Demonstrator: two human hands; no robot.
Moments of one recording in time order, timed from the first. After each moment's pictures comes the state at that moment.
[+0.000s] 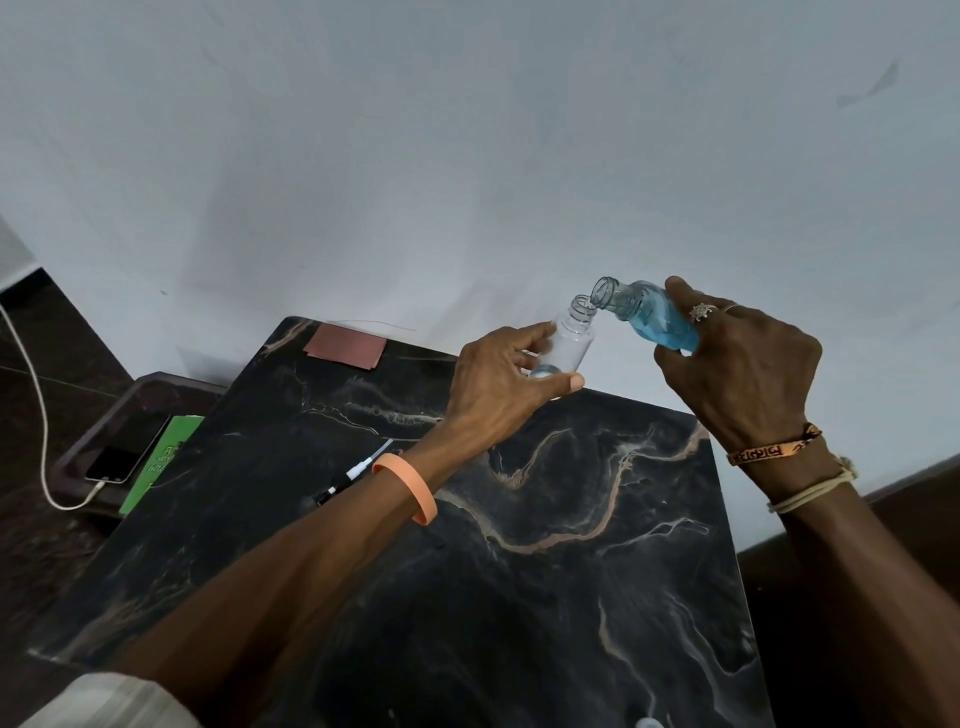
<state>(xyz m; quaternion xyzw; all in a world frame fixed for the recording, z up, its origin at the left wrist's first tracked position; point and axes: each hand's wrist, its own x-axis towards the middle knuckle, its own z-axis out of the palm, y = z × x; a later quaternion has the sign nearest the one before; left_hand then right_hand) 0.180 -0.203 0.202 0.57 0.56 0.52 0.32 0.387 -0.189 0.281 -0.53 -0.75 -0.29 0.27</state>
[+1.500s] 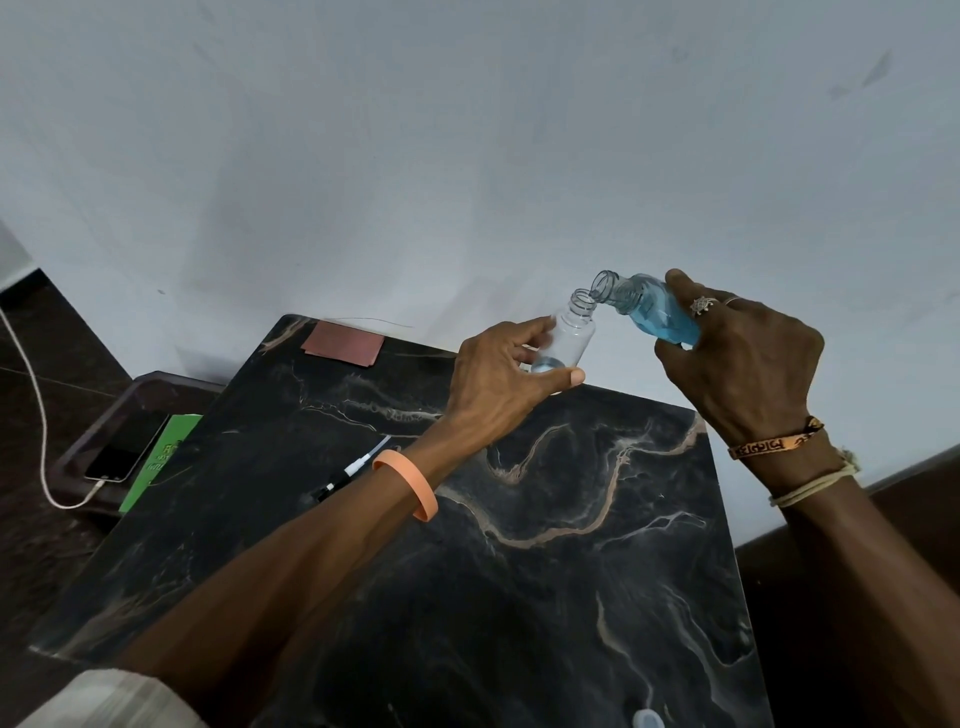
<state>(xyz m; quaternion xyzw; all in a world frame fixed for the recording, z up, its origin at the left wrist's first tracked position) 0.186 -0.206 0.206 0.57 0.55 0.52 0.31 0.392 -0.192 0.283 -0.52 -0.75 -0.29 0.28</state>
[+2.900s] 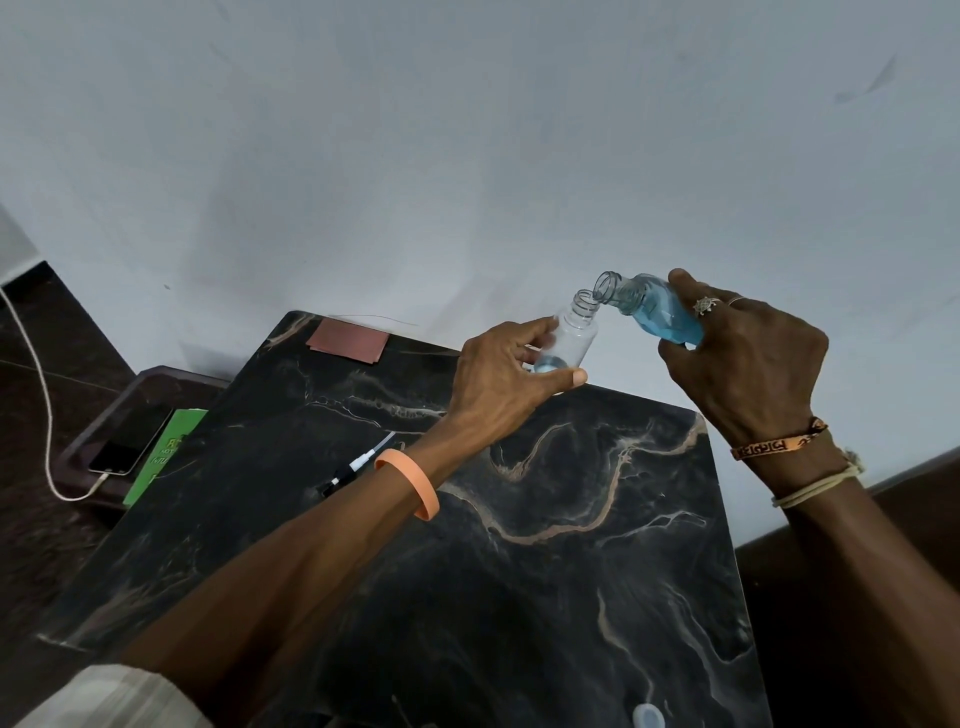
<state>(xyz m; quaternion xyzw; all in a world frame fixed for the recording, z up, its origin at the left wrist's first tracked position) 0.181 -0.215 0.207 0.56 0.56 0.52 0.33 0.387 -0.199 0.285 -0.52 -0.75 -0.30 0.27</state>
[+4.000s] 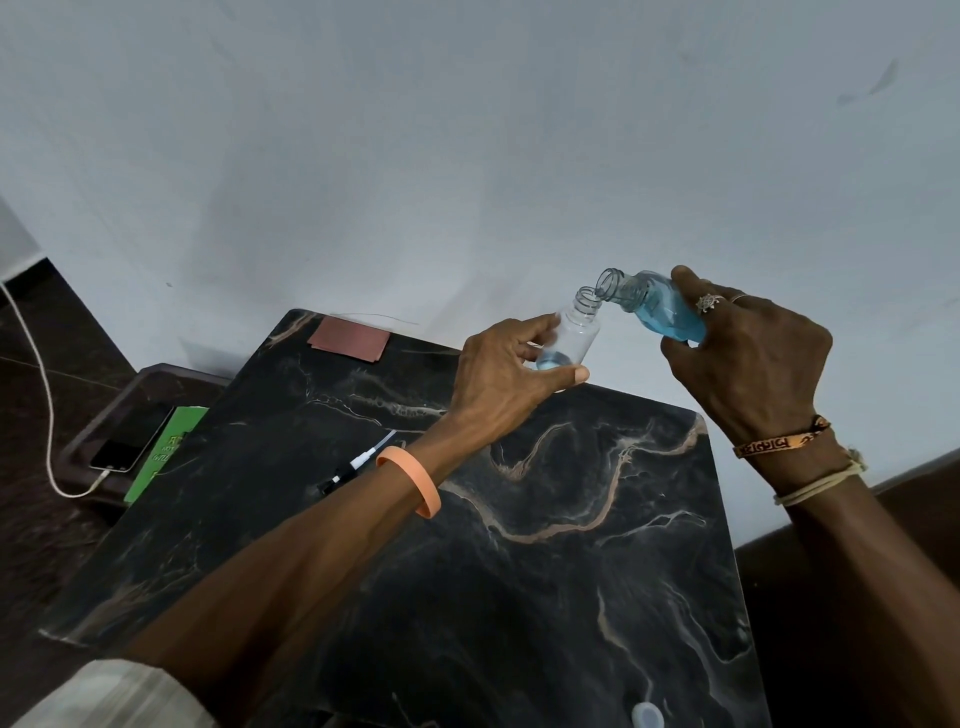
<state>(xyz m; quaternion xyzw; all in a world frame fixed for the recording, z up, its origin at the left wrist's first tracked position) 0.181 -0.218 0.211 0.56 0.55 0.53 0.32 0.387 -0.199 0.288 -0.52 -0.75 -0.30 0.27</state>
